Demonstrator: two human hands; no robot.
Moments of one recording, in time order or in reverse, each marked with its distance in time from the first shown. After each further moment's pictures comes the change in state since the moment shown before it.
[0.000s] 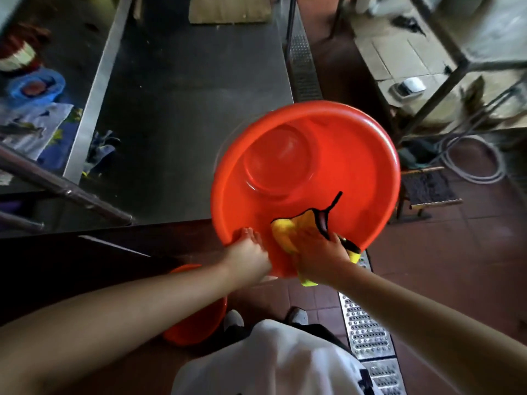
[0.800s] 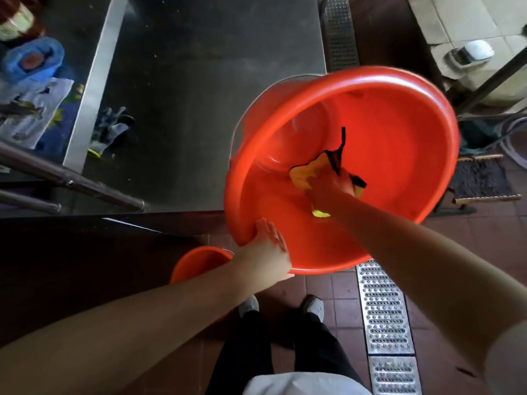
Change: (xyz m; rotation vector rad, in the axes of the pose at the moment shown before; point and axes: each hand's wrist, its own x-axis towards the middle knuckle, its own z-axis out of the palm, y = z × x) left_hand 0.010 -0.019 -0.005 0.132 -0.066 -0.047; right_hand 0.181 0.038 -0.007 -0.058 0.029 0.010
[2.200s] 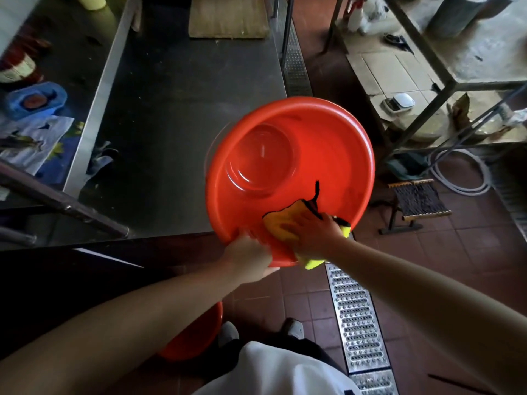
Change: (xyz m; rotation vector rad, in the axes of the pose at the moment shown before) left_hand 0.001 -0.019 -0.003 -0.235 0.269 -0.022; right_hand -0.118 -0.015 -0.043 -0.158 -0.107 -0.064
